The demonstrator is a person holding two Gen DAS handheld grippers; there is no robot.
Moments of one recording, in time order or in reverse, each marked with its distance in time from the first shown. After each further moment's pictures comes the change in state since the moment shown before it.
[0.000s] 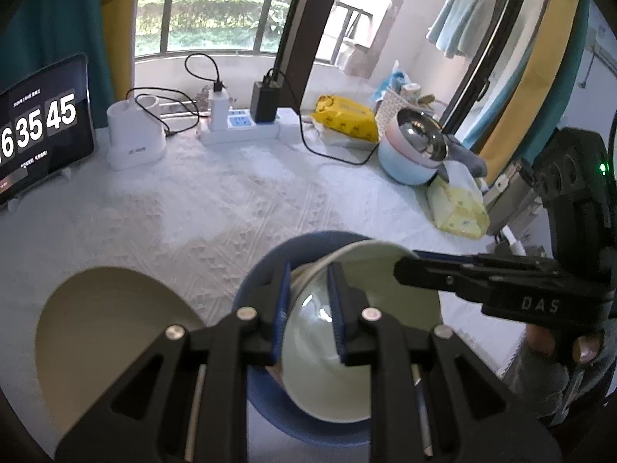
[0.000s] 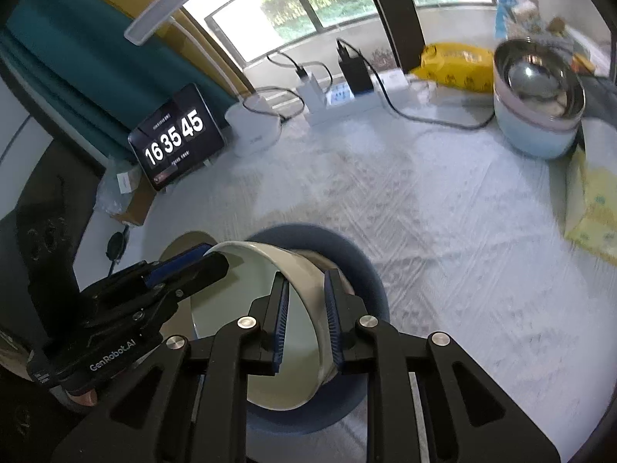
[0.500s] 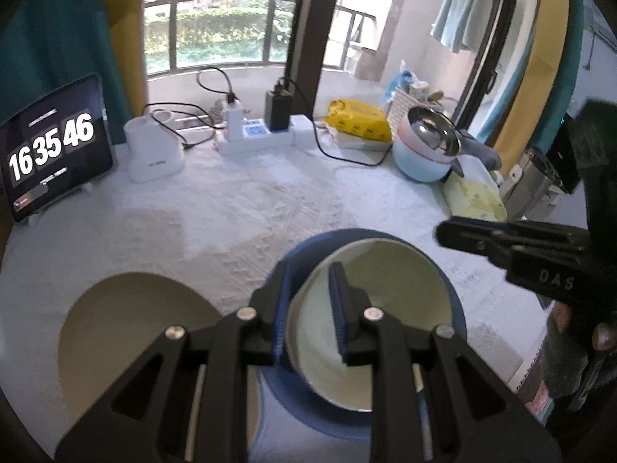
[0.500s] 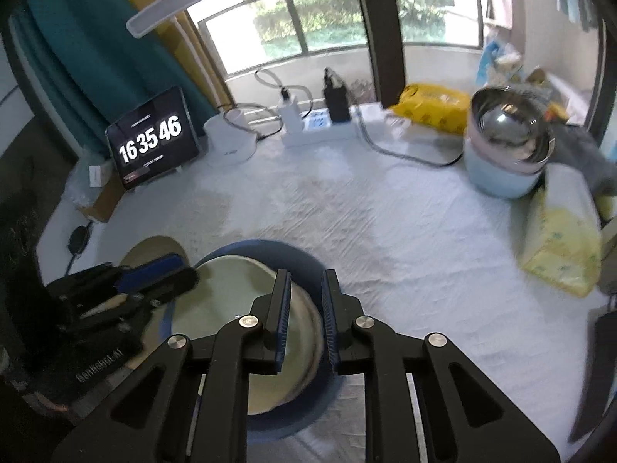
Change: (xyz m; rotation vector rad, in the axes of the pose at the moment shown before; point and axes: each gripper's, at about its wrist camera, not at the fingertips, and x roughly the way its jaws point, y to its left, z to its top) left arm -0.013 0.002 -0.006 0.039 -0.045 0.084; right arm -0.017 0.014 -0.005 -0.121 -0.116 -0.196
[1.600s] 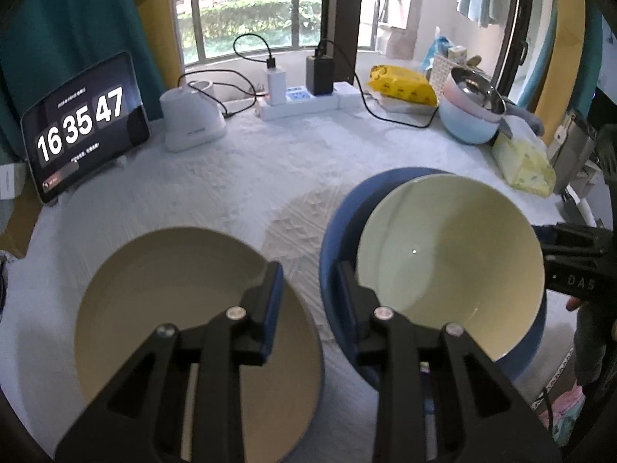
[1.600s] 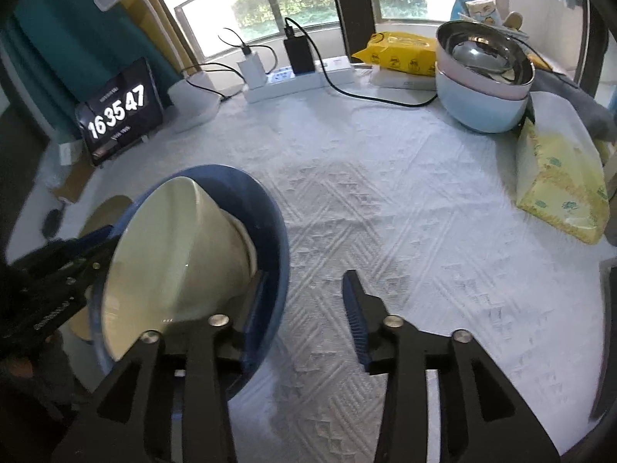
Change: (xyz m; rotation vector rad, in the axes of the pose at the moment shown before) left arm 0.024 0.016 -0.038 0.047 0.055 0.165; right arm 0.040 -0.028 -0.050 0.044 0.070 -0.057
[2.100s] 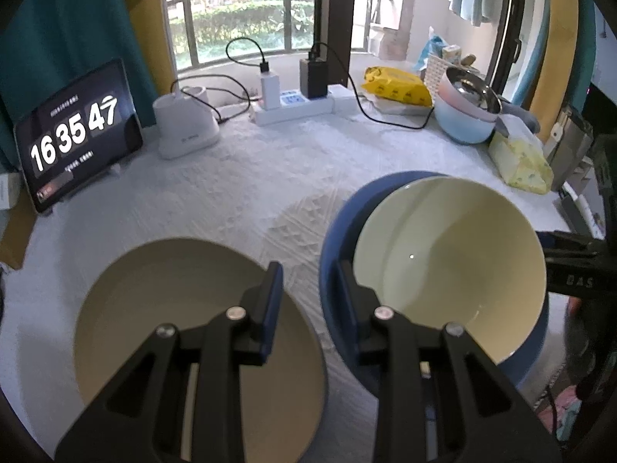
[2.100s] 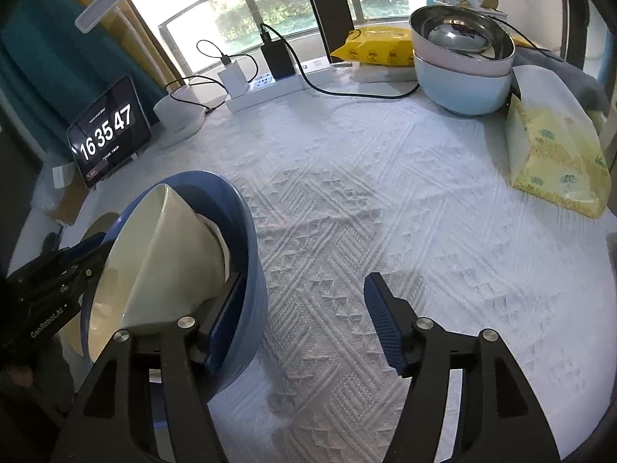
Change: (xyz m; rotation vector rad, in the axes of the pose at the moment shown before) left arm 0.003 0.003 0.004 0.018 -0.001 -0.031; right arm 0.005 -0.018 -0.007 0.095 -0.028 0.022
